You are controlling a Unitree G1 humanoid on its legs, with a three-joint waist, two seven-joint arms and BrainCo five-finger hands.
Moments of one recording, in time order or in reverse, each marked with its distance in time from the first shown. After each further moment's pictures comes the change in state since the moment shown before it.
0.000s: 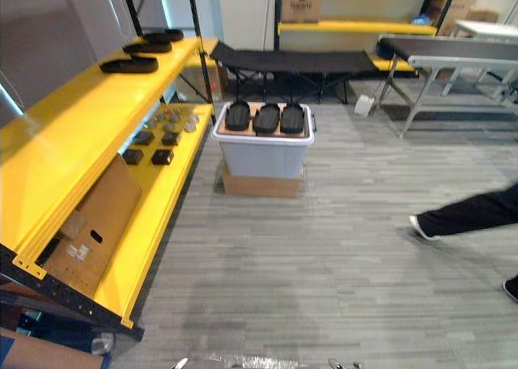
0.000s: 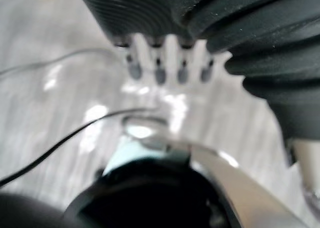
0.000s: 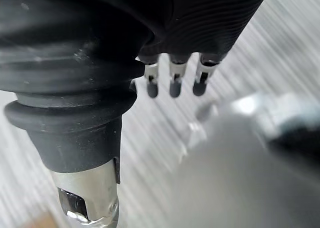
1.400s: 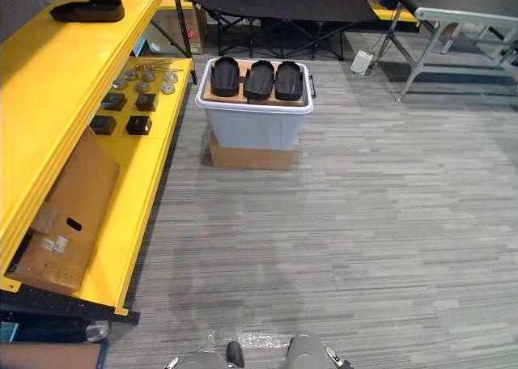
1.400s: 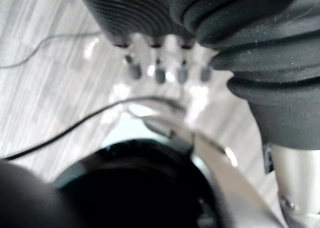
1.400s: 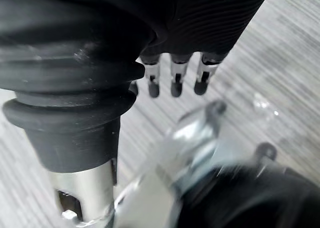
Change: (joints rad) left arm -0.075 0.029 0.099 0.064 -0.066 0.002 -0.075; right arm -0.004 0.056 -0.159 0.025 -0.150 -0.033 0.045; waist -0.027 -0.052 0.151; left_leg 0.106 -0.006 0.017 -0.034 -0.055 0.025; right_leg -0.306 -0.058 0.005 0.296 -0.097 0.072
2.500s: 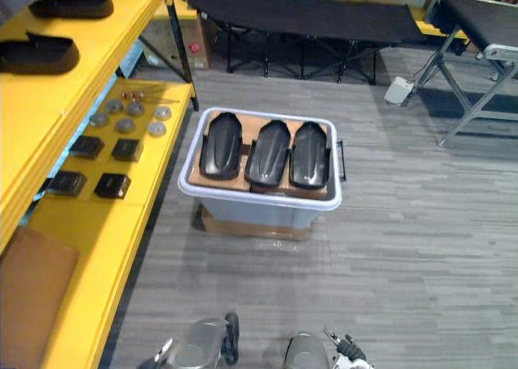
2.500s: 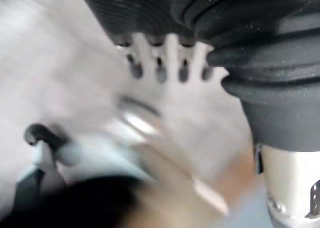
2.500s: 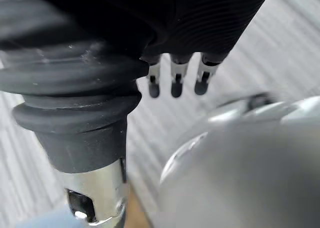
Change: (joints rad) left arm -0.057 -0.058 0.056 -0.170 -0.110 -0.177 0.000; right arm -0.129 -0.027 -0.015 0.004 -0.069 -0.069 -0.088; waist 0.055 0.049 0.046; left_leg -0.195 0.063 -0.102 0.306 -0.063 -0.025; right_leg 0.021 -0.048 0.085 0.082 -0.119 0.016
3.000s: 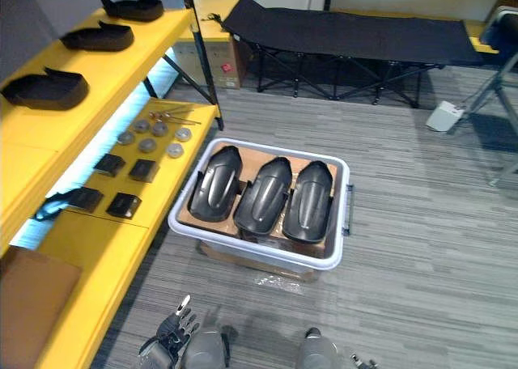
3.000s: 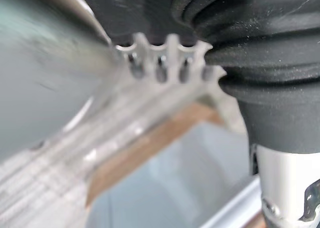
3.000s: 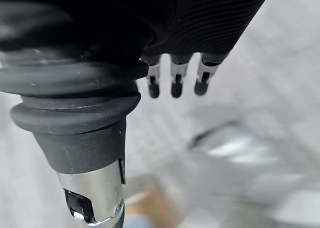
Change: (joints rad) left arm -0.005 -0.071 0.013 0.030 -0.037 -0.010 0.087; right arm 0.091 -0.024 -0.057 -0.134 0.092 -0.188 -0.103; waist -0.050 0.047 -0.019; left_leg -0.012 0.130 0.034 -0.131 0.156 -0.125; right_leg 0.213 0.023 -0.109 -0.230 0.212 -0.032
